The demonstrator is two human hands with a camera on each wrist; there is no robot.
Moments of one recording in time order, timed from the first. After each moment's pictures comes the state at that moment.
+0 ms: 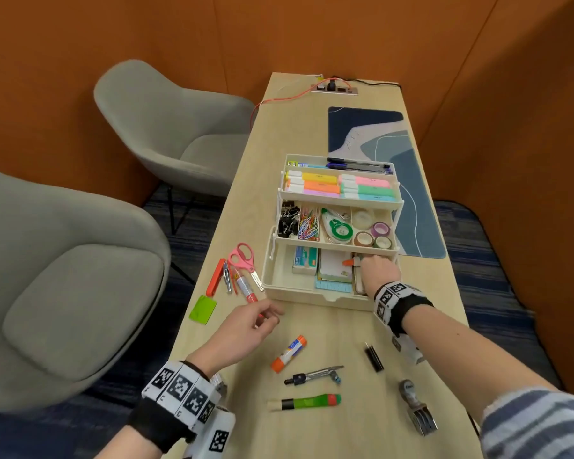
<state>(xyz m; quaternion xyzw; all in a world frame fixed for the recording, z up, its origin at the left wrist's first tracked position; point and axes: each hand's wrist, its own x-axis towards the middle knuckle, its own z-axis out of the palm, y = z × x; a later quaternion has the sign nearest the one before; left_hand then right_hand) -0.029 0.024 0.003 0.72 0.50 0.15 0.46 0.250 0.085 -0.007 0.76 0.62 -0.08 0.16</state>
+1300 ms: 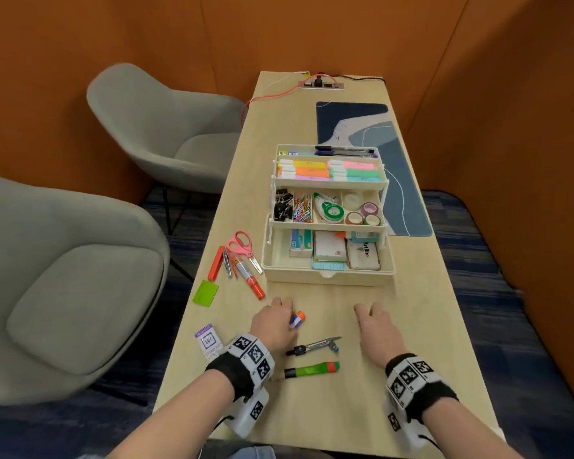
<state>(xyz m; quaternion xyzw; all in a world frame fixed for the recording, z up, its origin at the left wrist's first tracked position) 0.022 0.004 -0.053 0.80 0.54 -0.10 0.25 0.223 -0.066 -0.046 0.78 0.59 -0.20 0.05</state>
